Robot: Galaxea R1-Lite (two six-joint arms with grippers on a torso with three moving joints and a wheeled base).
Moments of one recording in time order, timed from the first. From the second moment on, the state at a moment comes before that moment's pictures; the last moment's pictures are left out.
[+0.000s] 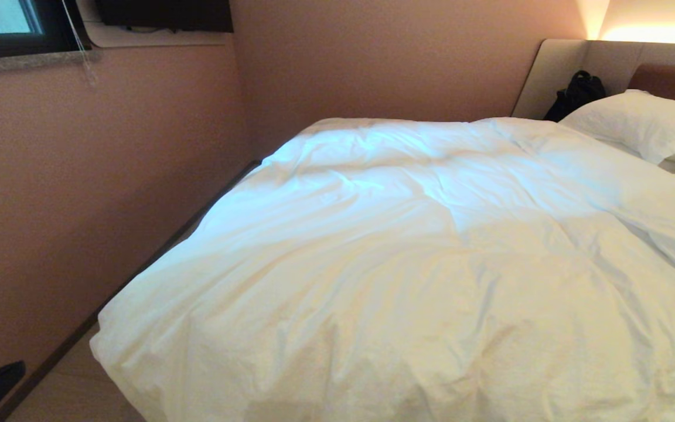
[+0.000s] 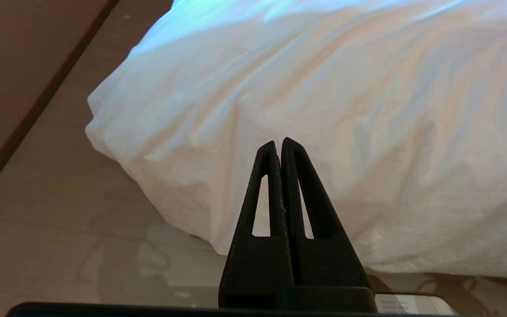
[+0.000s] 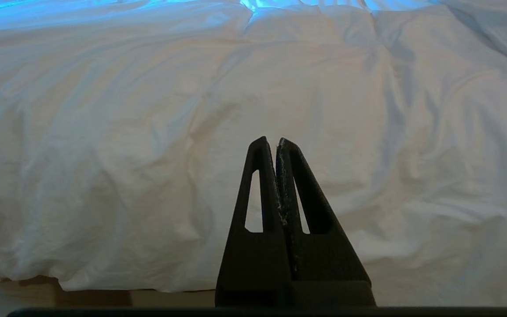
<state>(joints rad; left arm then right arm) 0.32 0.62 -0.33 -0.04 -0.35 -0.01 0.01 0.00 -0.02 0.04 -0.01 0.01</state>
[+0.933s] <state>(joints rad) 0.27 0.40 -0.25 0.07 -0.43 -0.07 0.01 0.00 -0.02 0.04 -0.01 0.01</state>
